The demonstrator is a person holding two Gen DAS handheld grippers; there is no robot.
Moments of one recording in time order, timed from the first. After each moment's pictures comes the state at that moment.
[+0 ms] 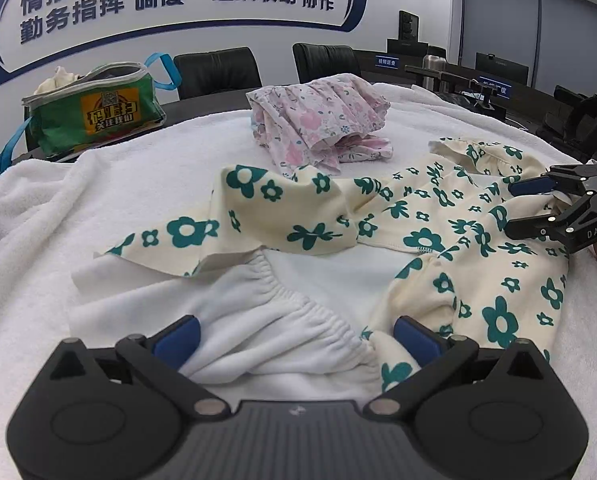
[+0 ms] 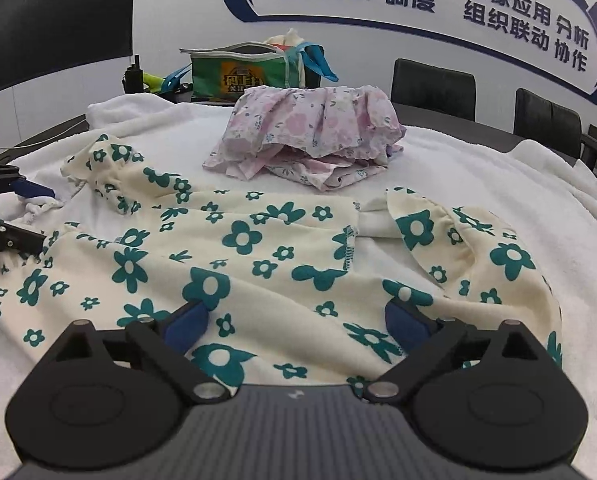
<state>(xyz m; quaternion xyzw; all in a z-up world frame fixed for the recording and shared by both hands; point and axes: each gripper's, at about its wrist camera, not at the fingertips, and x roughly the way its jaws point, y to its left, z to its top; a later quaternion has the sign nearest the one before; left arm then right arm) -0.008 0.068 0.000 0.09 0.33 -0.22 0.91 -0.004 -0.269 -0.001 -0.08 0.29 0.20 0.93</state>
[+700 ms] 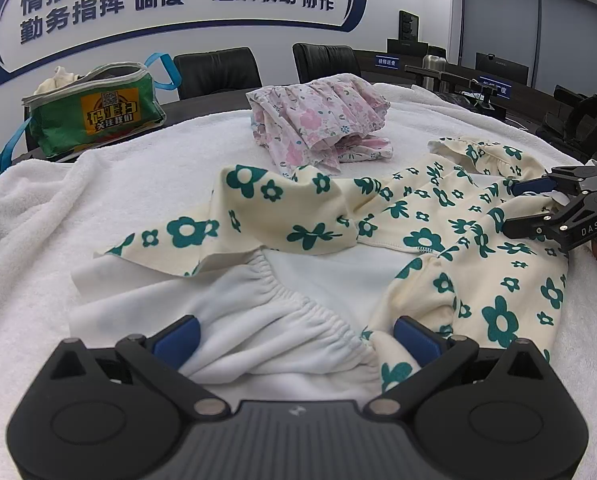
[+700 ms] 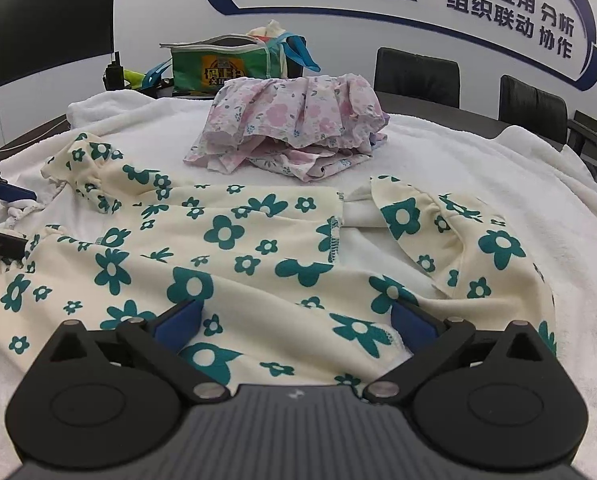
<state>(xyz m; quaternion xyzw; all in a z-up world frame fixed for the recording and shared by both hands) -0.008 0.067 0.000 0.09 0.33 -0.22 0.91 0.002 -0.269 -0.004 -0.08 0.31 0.17 0.93</state>
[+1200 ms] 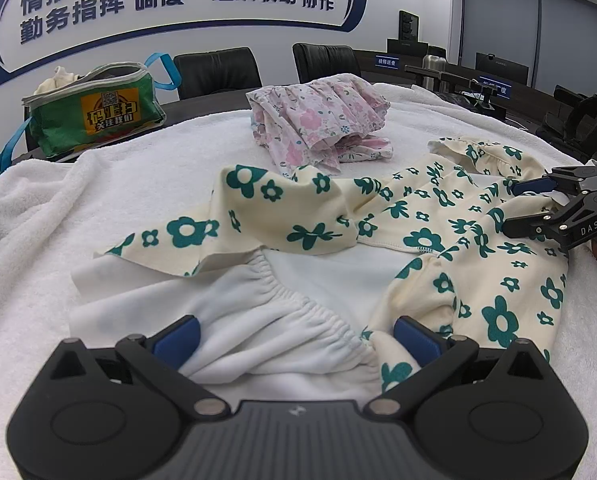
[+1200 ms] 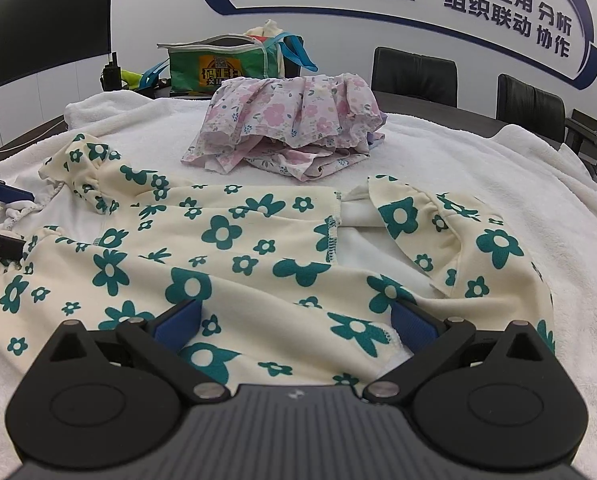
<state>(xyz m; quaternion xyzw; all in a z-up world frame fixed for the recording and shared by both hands) -0.008 0.067 0.000 0.09 0.33 -0.22 0.91 0.002 -0.270 -0.004 -0.07 0.31 0.17 0.93</state>
